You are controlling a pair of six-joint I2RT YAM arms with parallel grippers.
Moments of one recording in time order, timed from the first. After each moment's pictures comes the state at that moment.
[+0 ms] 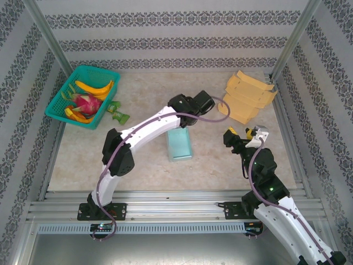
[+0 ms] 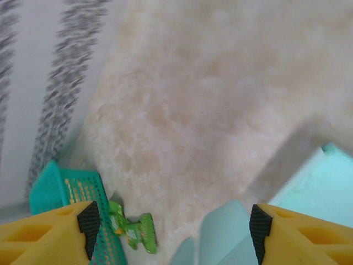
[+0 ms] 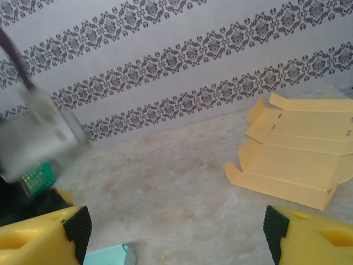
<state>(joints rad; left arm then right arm) -0.85 2.11 2.12 -1.10 -0.71 0.18 0.46 0.34 0.37 -0.10 0.31 0.39</state>
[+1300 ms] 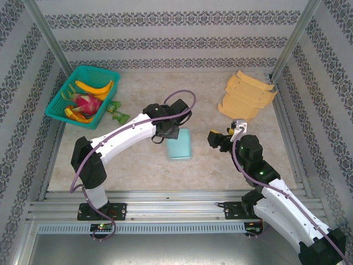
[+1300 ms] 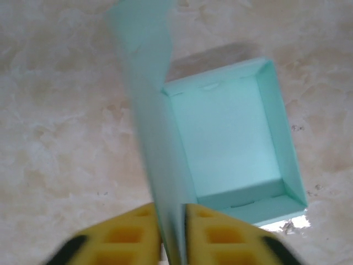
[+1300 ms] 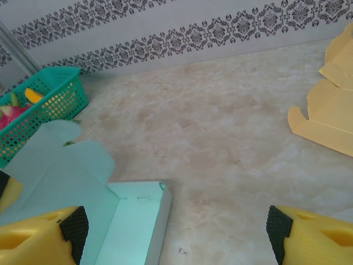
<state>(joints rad) -0.81 1.78 1.67 -1.14 -0.30 -0.62 0.46 0.64 0.44 -0.08 0.04 0.39</state>
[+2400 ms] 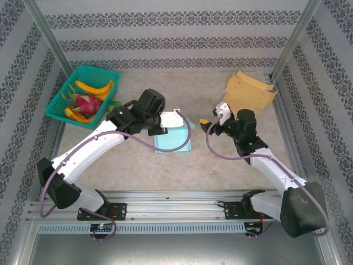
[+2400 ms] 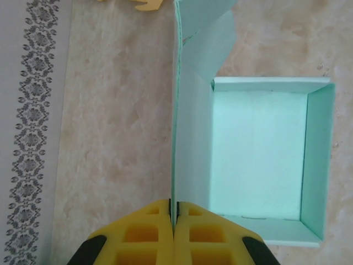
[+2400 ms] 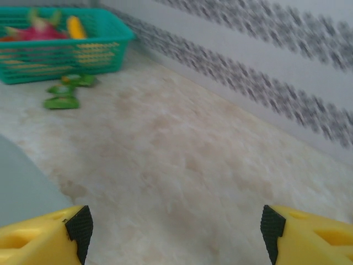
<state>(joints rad) -0.70 1.45 1.47 -0.85 -0.01 0.87 0.25 1.14 0.63 0.25 -0.48 -0.29</state>
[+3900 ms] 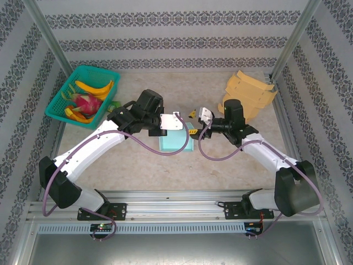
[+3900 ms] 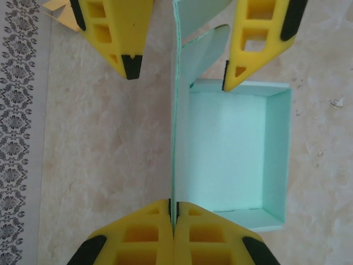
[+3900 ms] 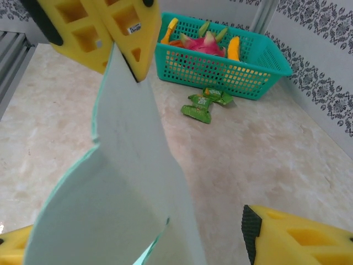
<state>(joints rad) -0.67 1.46 1.43 -0.79 0.13 0.94 0.32 1.34 0.82 0.06 -0.90 -0.58</state>
